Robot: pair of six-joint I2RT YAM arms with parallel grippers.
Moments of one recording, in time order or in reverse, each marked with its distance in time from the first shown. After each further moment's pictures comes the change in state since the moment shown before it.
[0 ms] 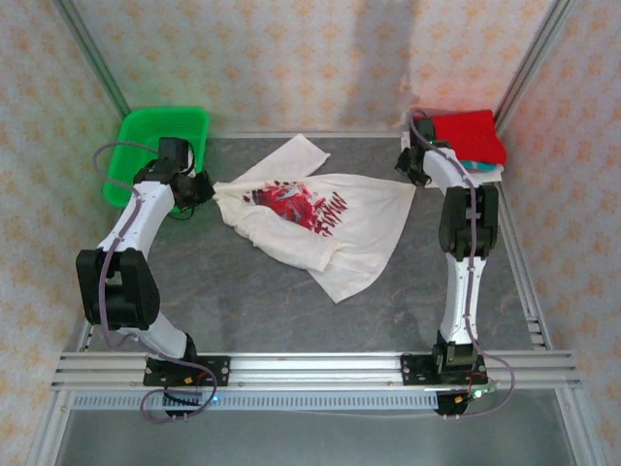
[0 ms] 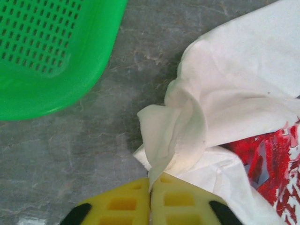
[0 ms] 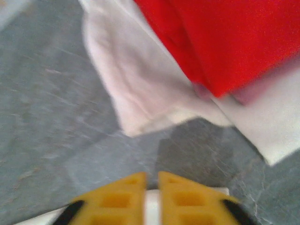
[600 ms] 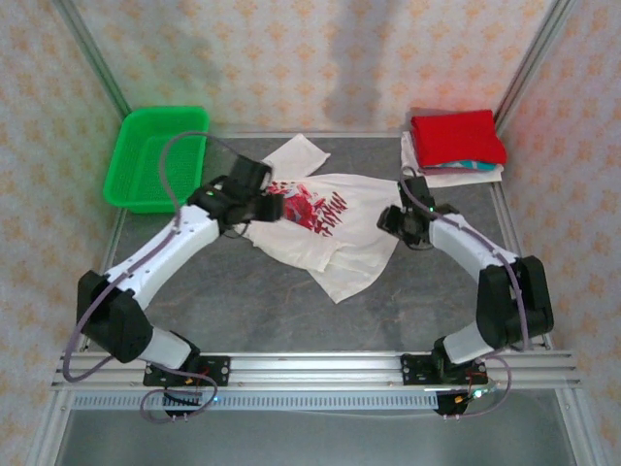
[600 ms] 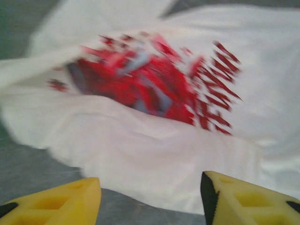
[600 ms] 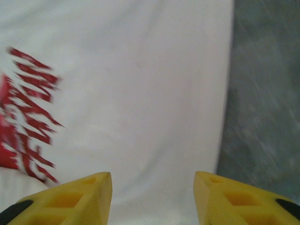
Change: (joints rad) left arm -0.579 -0.115 -0.017 0.003 -0.215 0.101; right arm 0.204 -0.793 -0.987 0.148 -0.090 0.066
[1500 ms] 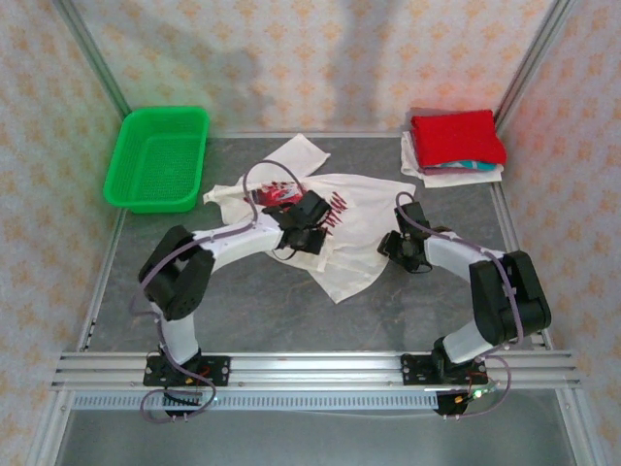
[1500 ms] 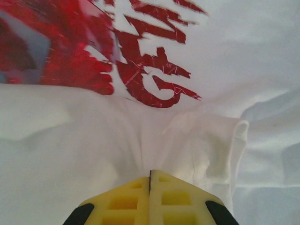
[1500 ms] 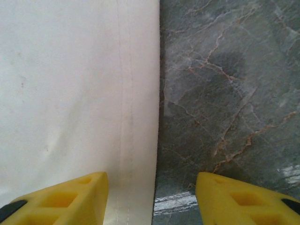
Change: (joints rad) left arm -0.190 0.319 -0.035 0.185 0.015 -0.067; right arm 0.008 0.047 -0.180 0.131 0.004 0.070
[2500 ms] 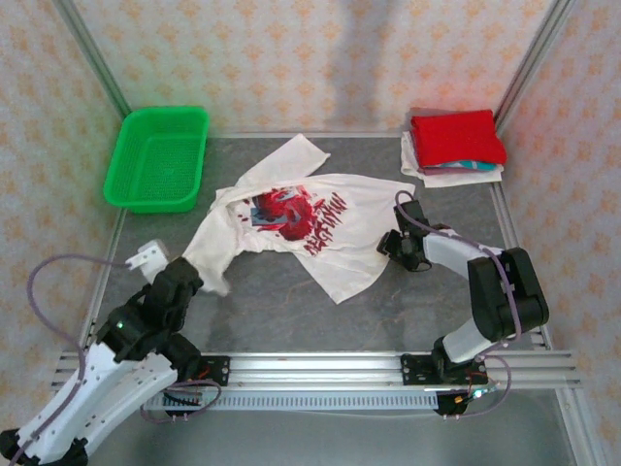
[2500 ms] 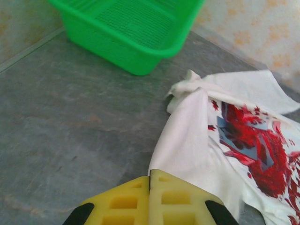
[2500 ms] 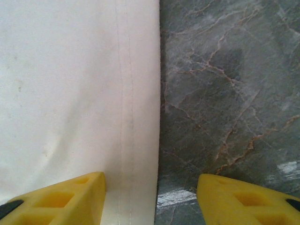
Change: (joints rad) left arm 0.125 -1.404 -0.638 -0.412 -0.663 -0.532; right arm 0.000 0.027 0.026 -0.019 -0.004 0.001
